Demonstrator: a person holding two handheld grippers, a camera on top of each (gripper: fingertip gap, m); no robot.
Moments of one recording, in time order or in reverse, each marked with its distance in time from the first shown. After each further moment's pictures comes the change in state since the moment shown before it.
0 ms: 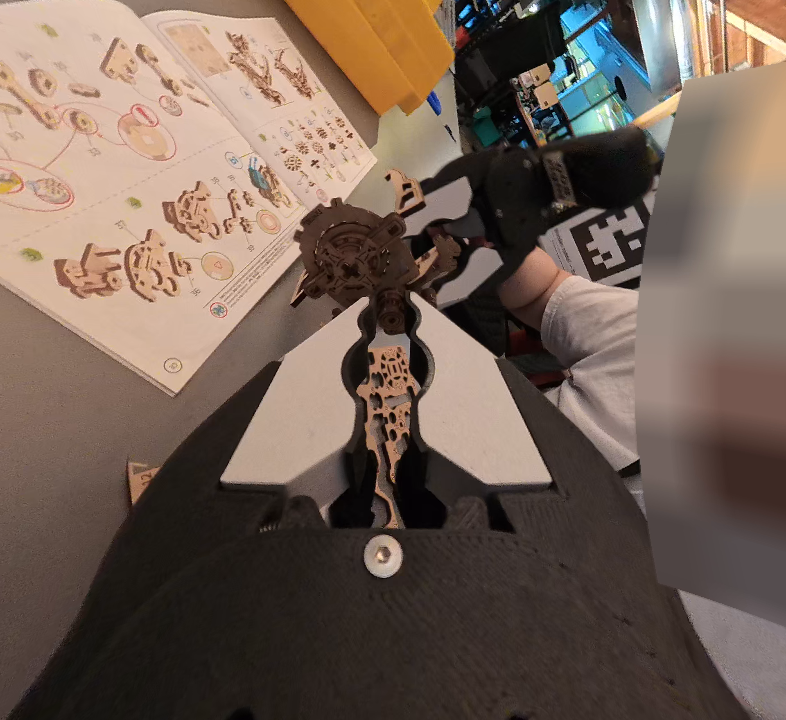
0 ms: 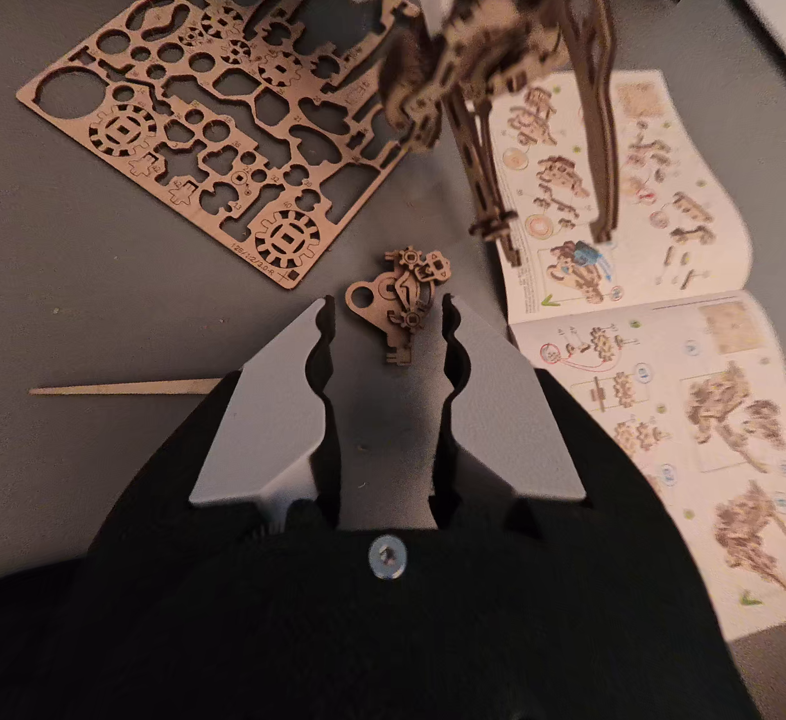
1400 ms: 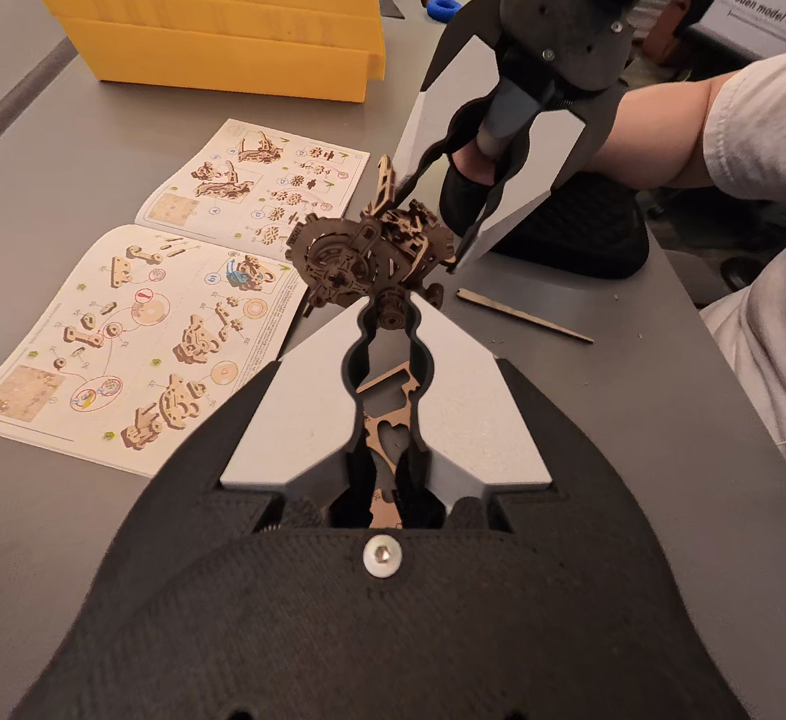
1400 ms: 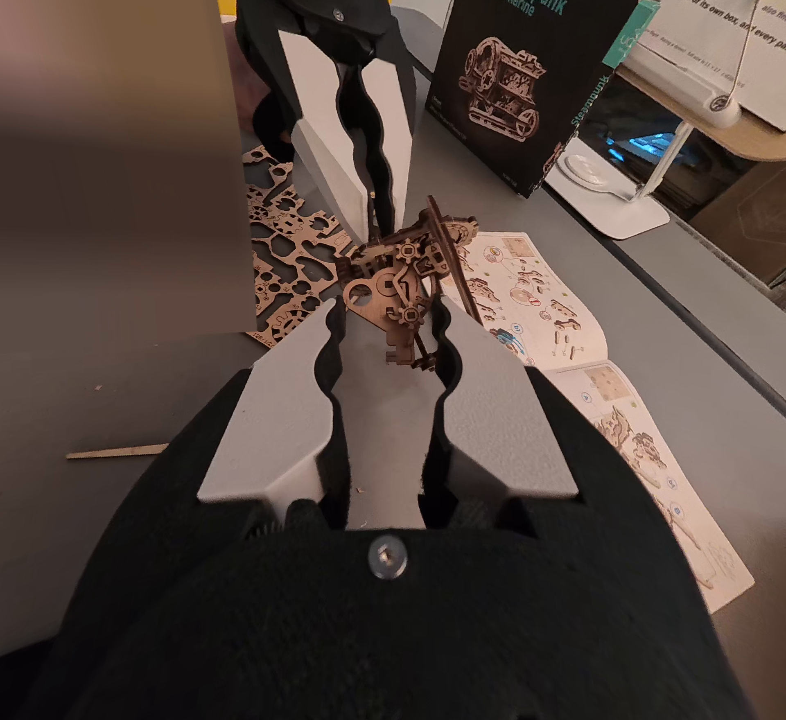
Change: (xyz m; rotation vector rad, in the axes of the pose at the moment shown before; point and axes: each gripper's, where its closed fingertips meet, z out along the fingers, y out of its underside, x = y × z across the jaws) left arm 0.028 0.014 0.030 -0.087 -0.215 0.712; right arm 0.000 -0.052 -0.046 0.363 0.171 -0.057
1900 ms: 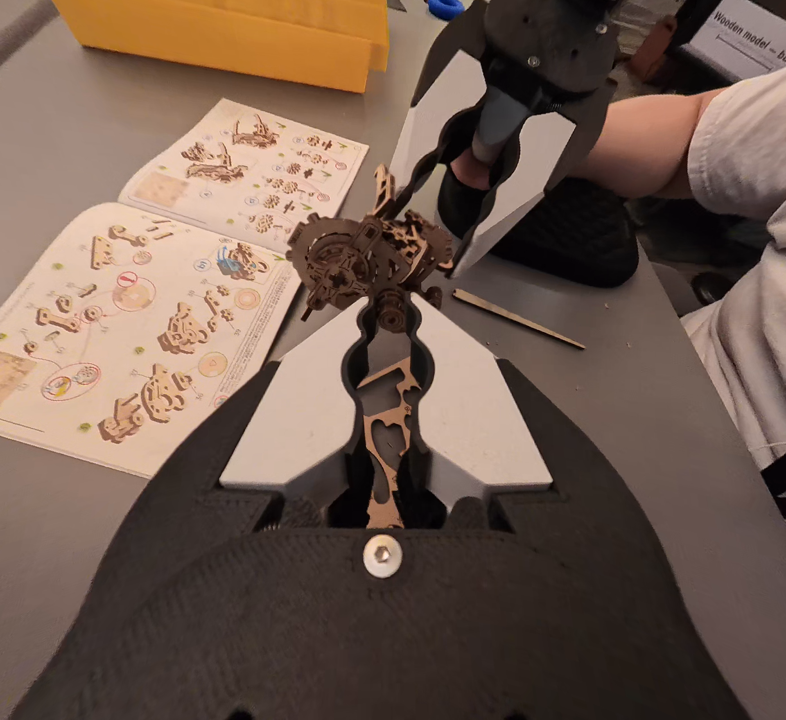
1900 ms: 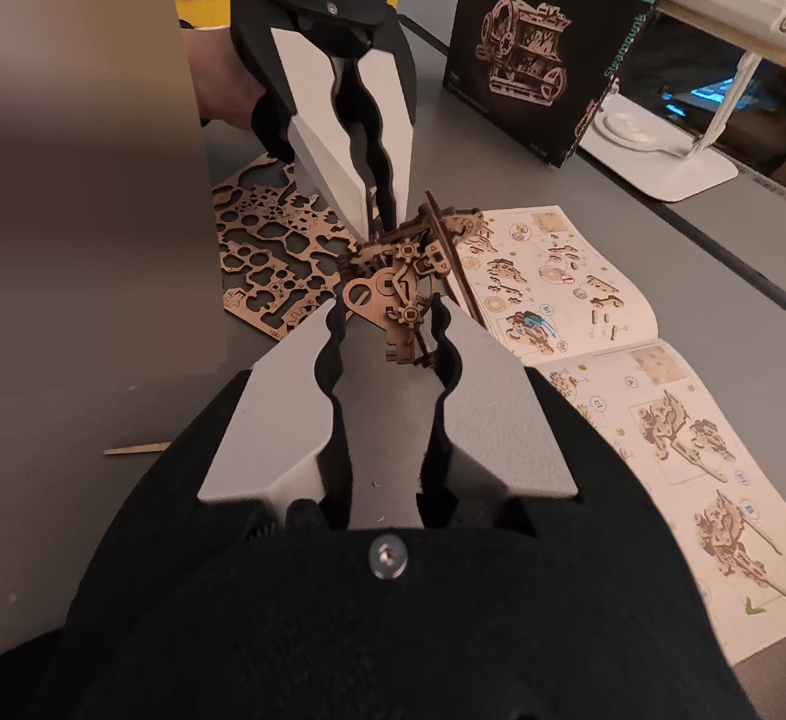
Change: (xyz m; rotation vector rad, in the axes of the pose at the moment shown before) left arm -0.001 0.003 0.002 -0.011 0.021 -0.066; right arm -0.001 0.009 0.003 -0.023 -0.077 0.124
